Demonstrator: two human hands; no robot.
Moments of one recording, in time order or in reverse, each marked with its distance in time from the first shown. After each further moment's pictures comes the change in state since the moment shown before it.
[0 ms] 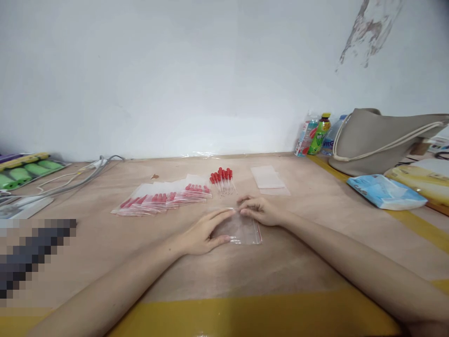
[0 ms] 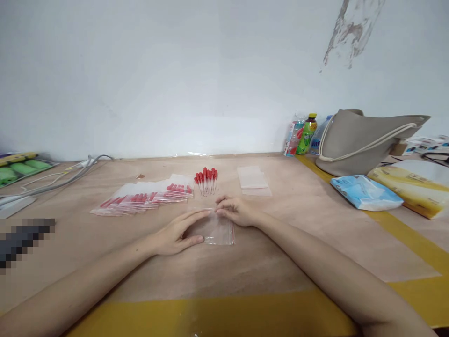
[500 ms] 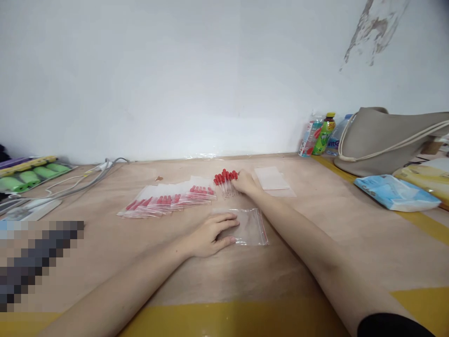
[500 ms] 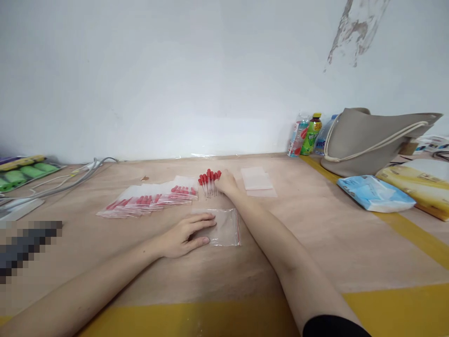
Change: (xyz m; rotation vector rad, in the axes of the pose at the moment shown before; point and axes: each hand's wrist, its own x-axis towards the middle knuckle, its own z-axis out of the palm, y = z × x) left_hand -0.001 -0.001 0.002 0.021 -0.063 -0.017; right_hand 0.113 0.039 0.011 -0.339 0.345 0.761
